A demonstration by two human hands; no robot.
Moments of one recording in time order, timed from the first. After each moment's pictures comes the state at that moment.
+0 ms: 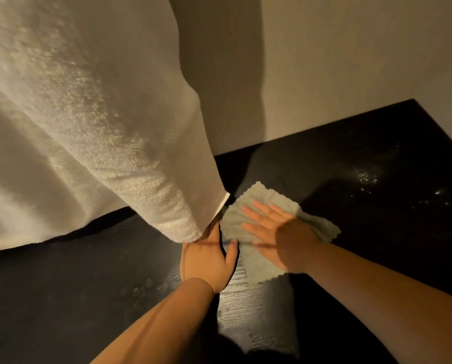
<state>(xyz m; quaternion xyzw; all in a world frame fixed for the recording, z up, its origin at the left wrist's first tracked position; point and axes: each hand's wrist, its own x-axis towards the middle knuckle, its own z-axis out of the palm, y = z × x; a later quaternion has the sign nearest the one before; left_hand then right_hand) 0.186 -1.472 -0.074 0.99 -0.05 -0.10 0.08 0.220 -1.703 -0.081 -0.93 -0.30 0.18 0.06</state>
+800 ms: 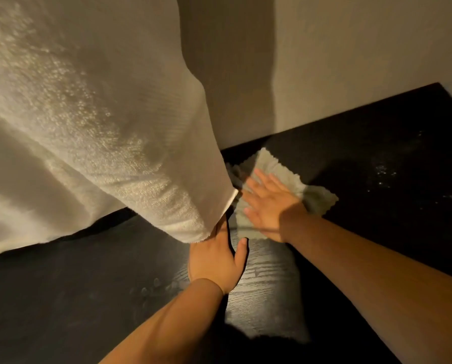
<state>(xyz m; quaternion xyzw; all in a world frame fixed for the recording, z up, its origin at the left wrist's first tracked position) 0.190 -1.470 -0.079 0.99 -0.04 -0.15 0.05 0.281 -1.661 -0.070 -0.95 -0.23 0.20 0.03</state>
